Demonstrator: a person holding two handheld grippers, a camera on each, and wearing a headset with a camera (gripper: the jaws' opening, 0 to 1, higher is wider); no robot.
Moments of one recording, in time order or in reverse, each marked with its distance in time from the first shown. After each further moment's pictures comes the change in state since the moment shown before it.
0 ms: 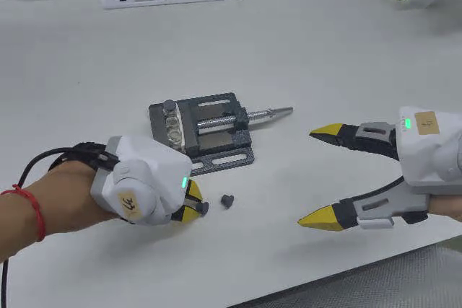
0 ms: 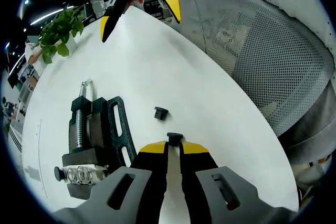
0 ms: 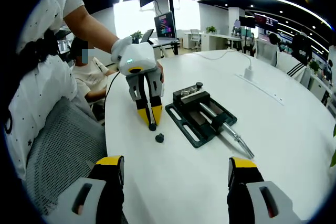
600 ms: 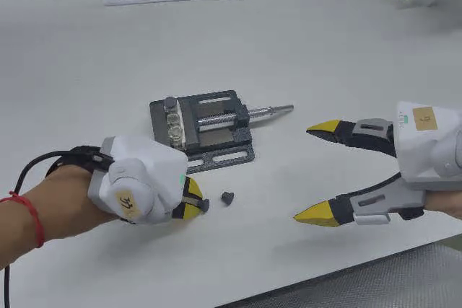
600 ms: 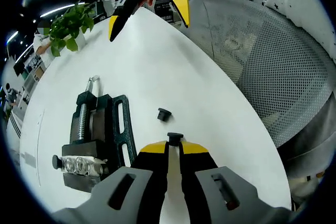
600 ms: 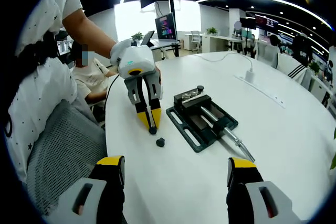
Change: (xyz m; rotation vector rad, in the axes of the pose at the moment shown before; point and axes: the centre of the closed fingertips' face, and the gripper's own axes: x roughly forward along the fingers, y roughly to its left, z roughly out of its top) left arm -0.006 0.003 0.005 -0.114 -0.058 0.066; right arm 0.002 -0.001 0.008 -0.002 -0.014 0.004
